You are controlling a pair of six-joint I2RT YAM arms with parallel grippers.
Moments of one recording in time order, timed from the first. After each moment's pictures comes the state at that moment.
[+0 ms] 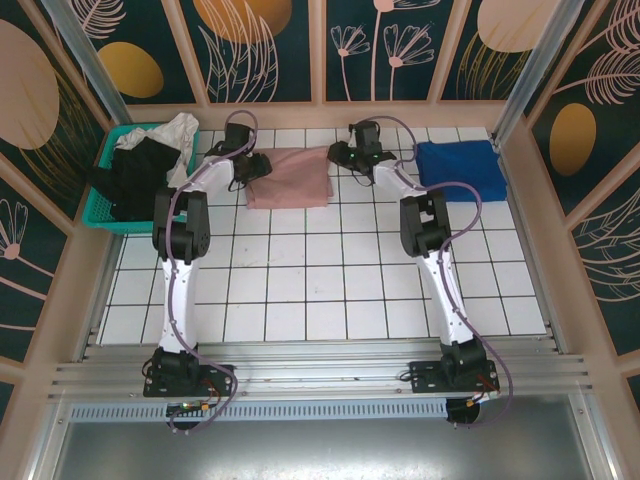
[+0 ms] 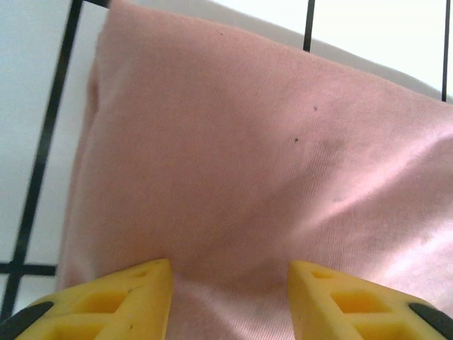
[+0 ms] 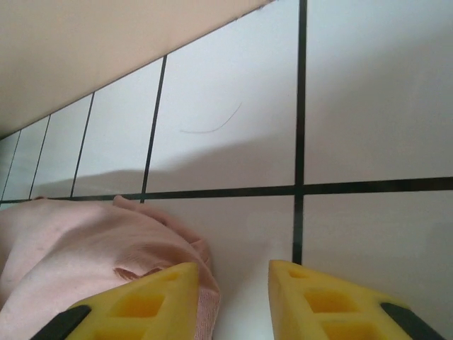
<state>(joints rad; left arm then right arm) -0.17 2.40 1.95 -0.46 0.12 -0.50 0.34 2.72 2.33 -0.22 -0.31 0.58</state>
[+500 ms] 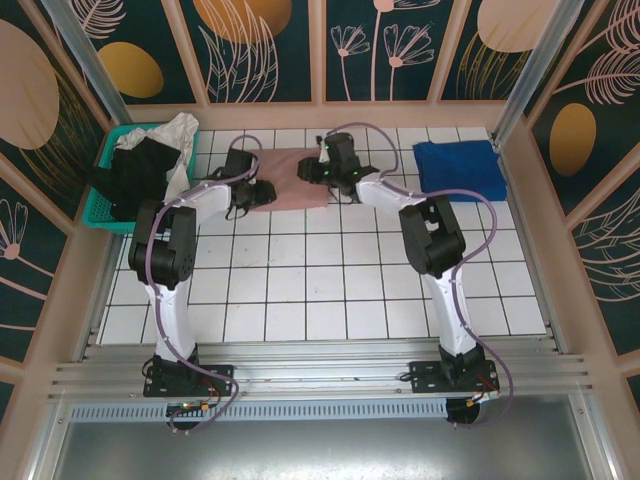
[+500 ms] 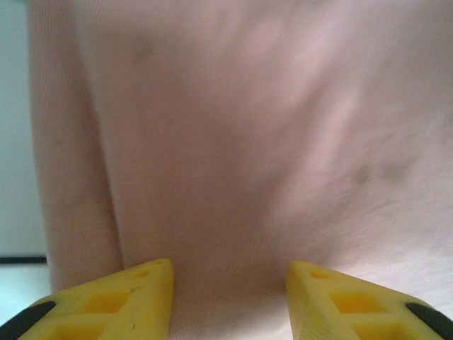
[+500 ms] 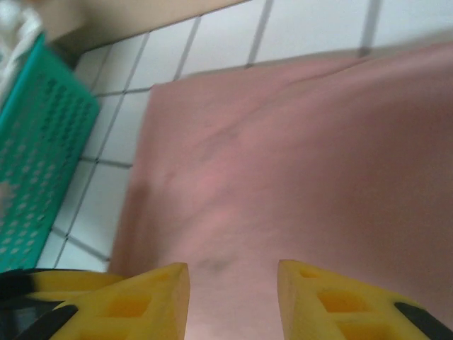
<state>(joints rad) -0.24 2.06 1.39 -0.30 0.16 -0.50 0.55 2.27 1.75 -0.03 -0.25 0.52</state>
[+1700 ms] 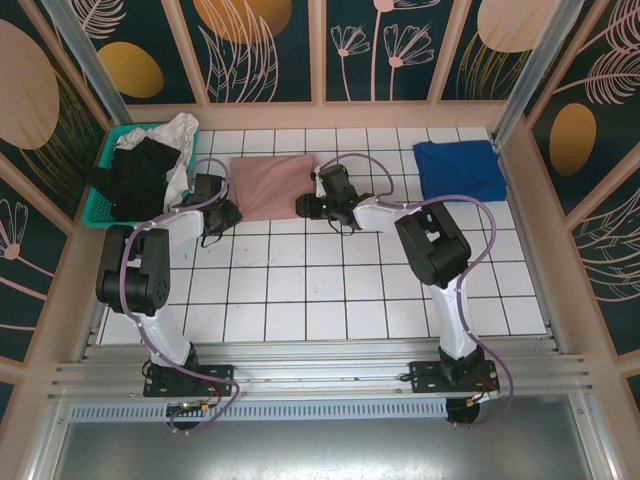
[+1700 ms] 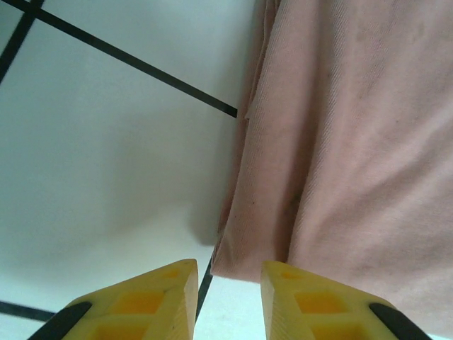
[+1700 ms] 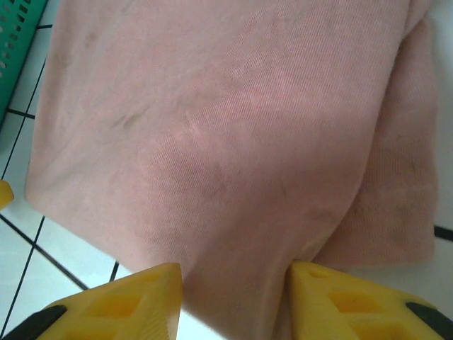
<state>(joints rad) -0.12 1.80 1.02 -0.19 0.04 -0.64 0.62 2.17 1.45 0.01 -0.23 0.48</state>
